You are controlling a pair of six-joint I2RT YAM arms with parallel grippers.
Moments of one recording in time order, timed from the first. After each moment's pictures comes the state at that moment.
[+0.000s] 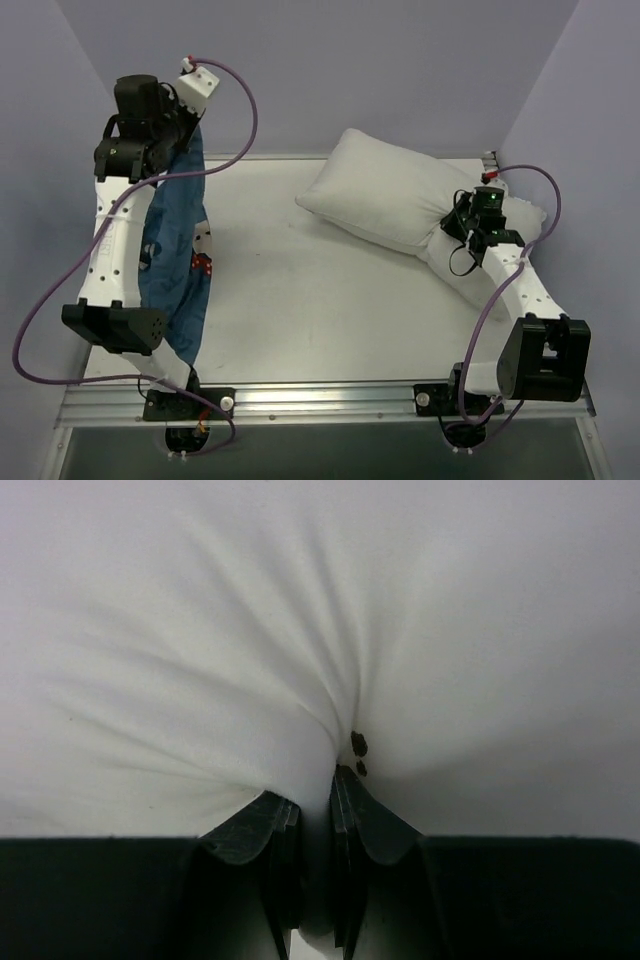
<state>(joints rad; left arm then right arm) -0.09 1.64 2.08 -0.78 0.06 0.55 -0.07 1.32 0.91 -0.23 -0.02 0.47</state>
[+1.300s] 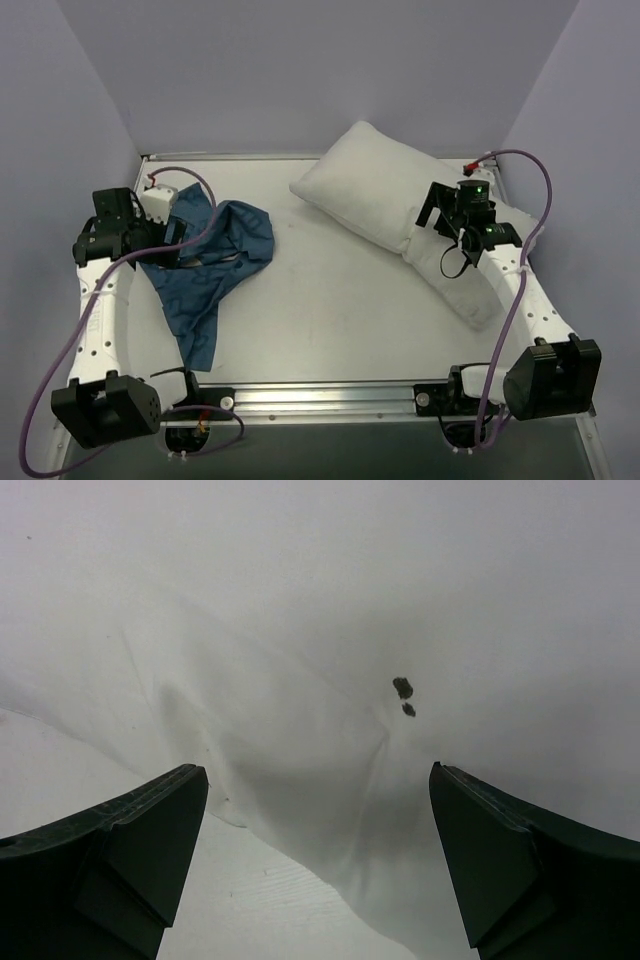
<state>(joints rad) 0.19 1.20 1.27 -0.93 0.10 0.43 0.10 1.25 1.02 -0.44 0.13 0.38</state>
